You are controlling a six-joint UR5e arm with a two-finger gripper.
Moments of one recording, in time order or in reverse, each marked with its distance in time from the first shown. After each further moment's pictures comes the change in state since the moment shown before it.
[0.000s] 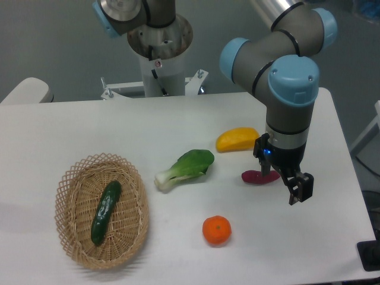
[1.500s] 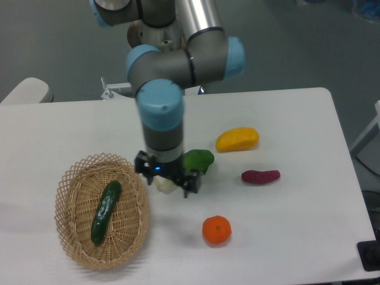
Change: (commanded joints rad) arm -0.409 0.051 -0.259 -0.006 -0.012 -1.169
